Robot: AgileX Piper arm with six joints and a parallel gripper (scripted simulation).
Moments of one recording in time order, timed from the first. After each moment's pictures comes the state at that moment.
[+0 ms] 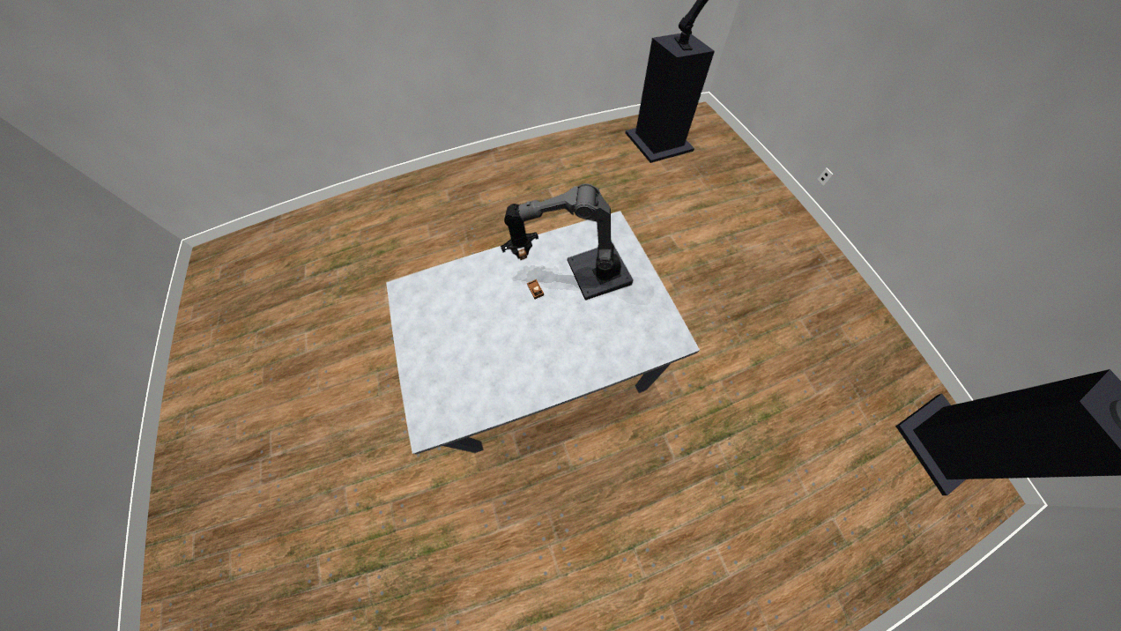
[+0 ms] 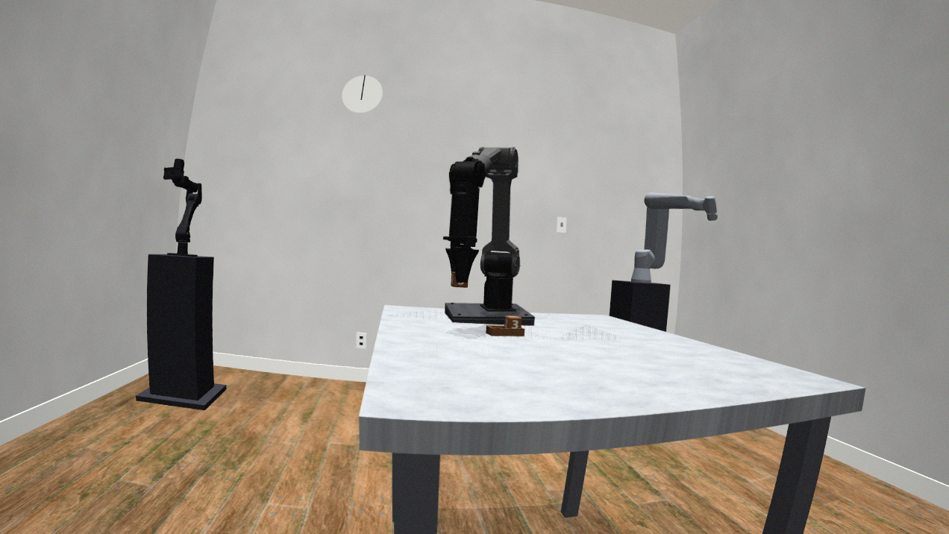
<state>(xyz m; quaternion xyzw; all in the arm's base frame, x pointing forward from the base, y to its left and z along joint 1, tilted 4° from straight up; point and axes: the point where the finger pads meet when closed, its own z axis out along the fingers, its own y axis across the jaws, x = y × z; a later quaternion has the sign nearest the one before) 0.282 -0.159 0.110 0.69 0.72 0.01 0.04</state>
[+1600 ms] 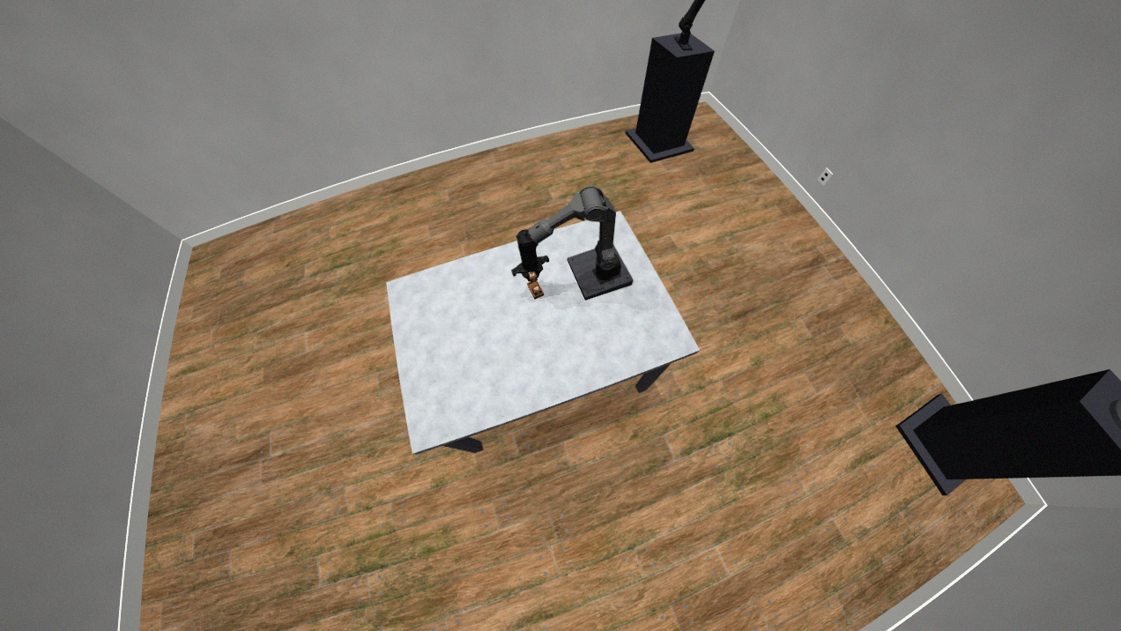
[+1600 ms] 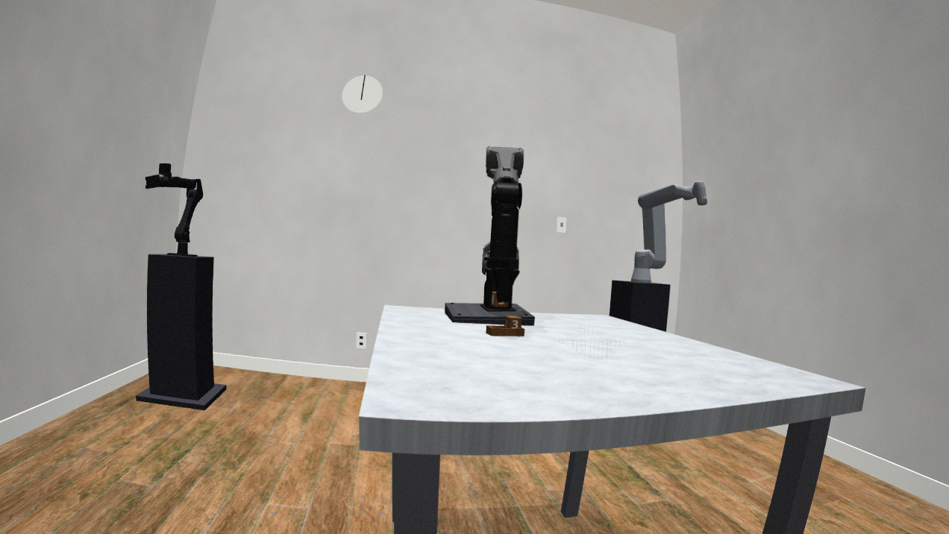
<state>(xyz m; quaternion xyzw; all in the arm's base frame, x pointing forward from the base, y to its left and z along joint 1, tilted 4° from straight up) 0.279 -0.070 0.069 0.69 0.73 0.01 0.04</state>
